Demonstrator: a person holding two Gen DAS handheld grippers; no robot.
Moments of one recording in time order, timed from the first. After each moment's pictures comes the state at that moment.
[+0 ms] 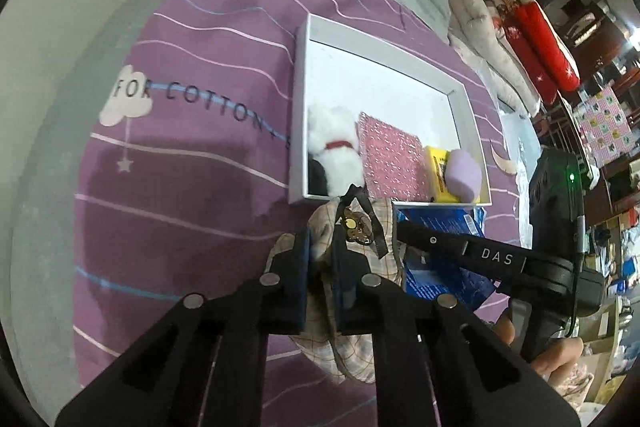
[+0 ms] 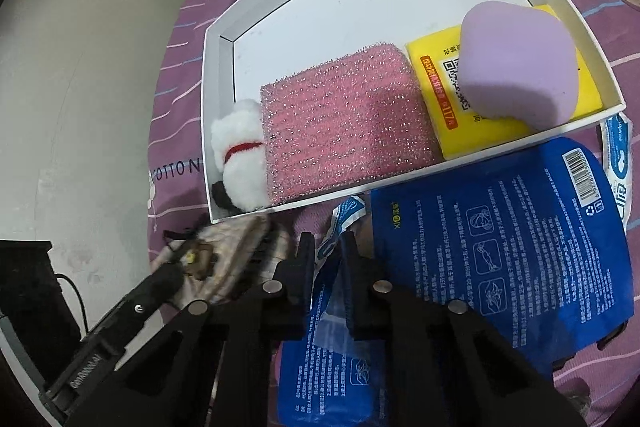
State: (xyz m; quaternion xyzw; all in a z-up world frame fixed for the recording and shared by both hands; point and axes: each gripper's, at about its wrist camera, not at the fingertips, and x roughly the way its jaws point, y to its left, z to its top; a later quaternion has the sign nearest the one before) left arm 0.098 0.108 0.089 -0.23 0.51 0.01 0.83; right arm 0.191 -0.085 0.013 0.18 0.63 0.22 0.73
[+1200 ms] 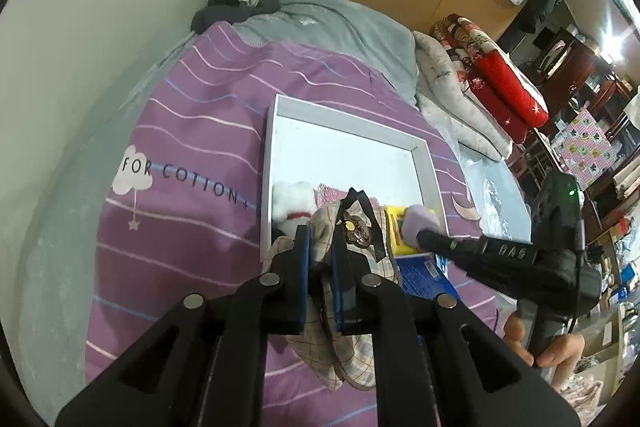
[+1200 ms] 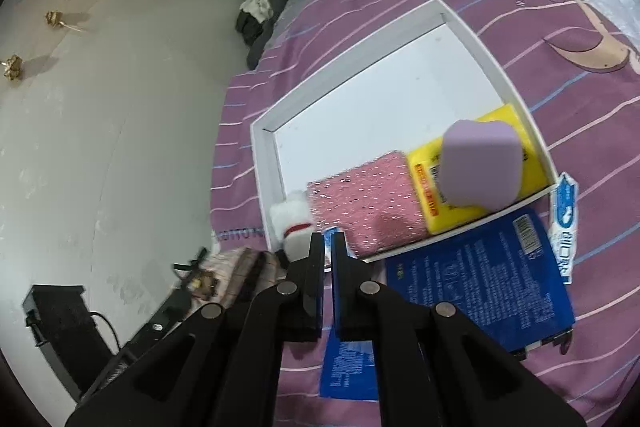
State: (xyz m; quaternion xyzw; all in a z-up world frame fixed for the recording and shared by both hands) left arm 0.085 0.094 0.134 -0.22 0.40 0.01 0.89; right arm 0.198 -0.135 0.075 0.23 0.54 0.23 0.77
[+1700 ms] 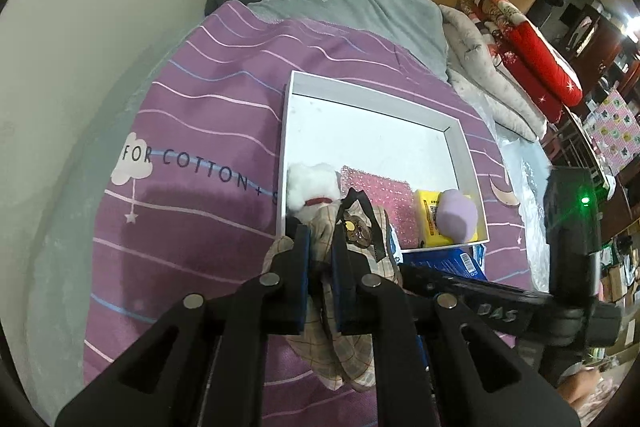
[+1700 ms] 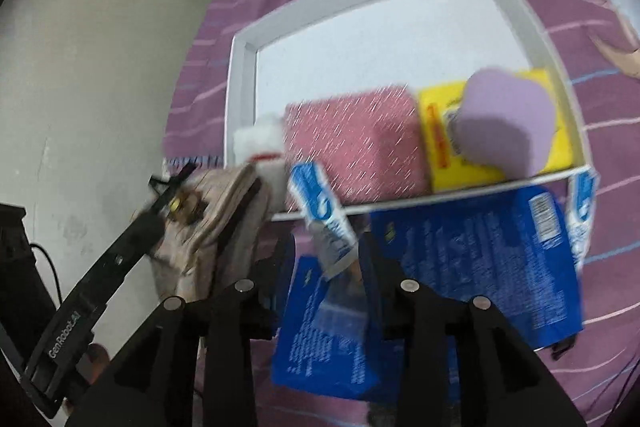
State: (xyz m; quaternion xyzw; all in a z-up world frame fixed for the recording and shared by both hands) left arm 0.106 0.081 0.113 -0.19 0.45 0.04 0.87; right arm 0.187 -0.085 0.040 0.11 0.61 0.24 0.75
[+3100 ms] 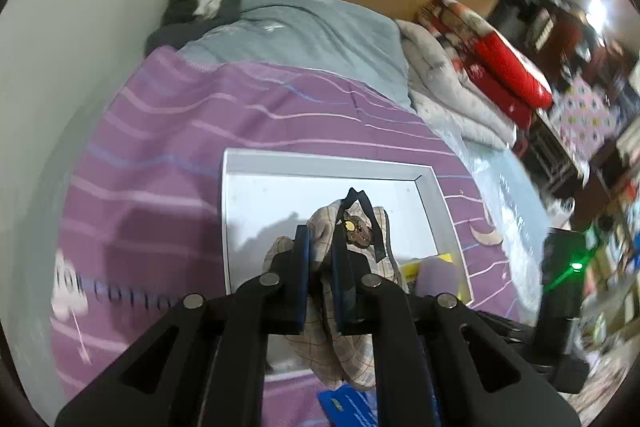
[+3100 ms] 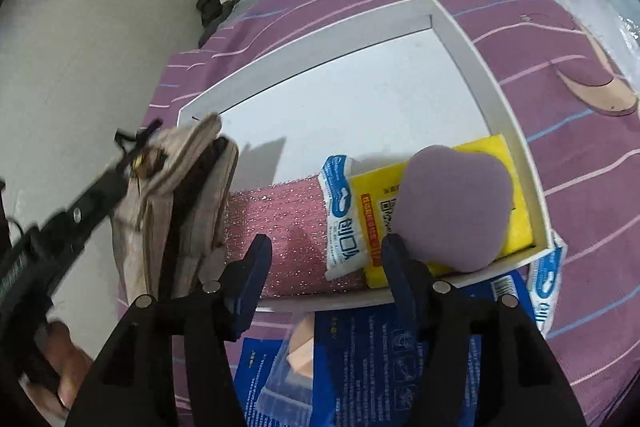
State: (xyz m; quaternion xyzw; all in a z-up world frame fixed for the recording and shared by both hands) left arm 0.196 0.085 0.119 -0.15 0.40 -0.04 0.90; right arm 0.221 -0.120 0.044 0.13 0.53 0.18 0.82
